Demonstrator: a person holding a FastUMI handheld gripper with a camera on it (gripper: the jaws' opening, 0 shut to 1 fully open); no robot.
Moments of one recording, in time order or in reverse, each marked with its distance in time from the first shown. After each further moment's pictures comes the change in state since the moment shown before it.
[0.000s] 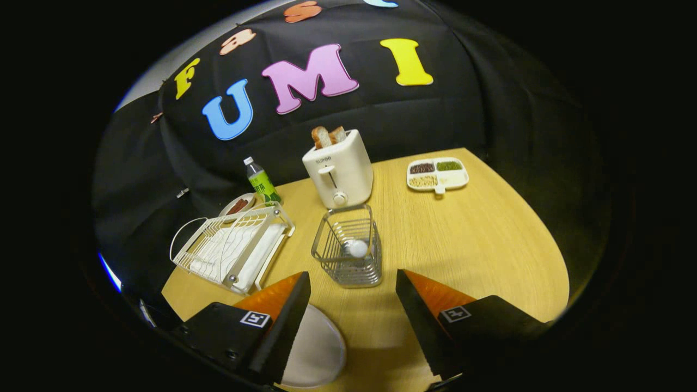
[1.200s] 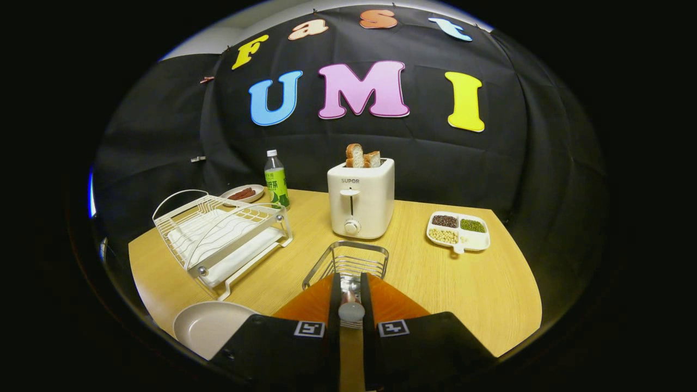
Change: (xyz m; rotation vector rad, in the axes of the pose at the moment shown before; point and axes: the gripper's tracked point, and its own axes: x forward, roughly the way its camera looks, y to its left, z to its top) arm 0.052 0.010 0.008 -0.284 -0.083 0.065
